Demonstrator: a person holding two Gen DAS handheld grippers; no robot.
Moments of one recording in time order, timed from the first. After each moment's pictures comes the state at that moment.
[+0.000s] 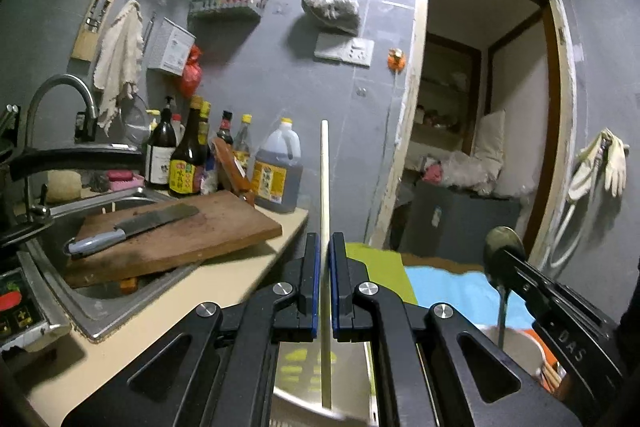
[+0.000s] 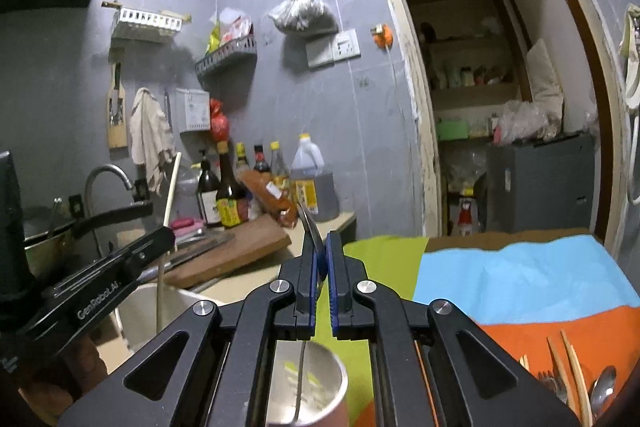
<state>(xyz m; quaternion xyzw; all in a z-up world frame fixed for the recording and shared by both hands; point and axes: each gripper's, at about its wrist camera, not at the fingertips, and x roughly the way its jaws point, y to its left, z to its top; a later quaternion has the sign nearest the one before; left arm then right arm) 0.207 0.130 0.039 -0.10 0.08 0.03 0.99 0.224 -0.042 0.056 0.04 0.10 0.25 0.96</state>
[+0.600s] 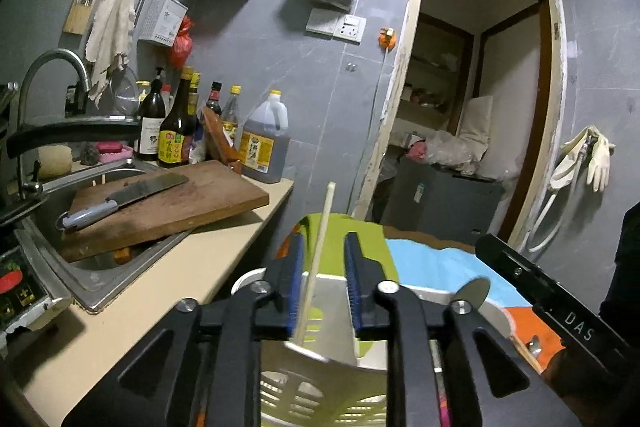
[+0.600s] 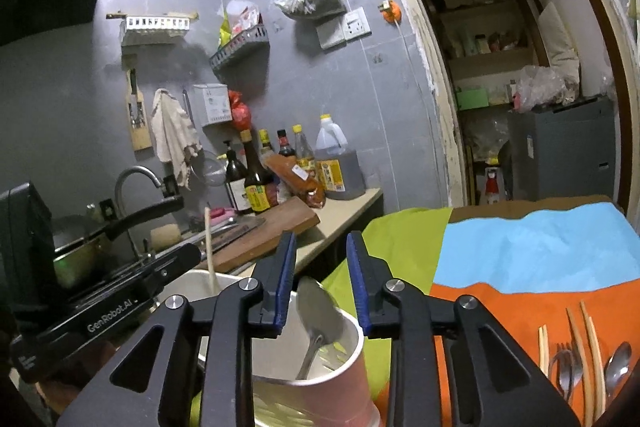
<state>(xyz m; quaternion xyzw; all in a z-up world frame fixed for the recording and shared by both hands) 0.189 0.131 0.044 -0.12 0.12 0.00 0.98 0.217 -0.056 0.062 0.08 0.14 0.30 0.94</state>
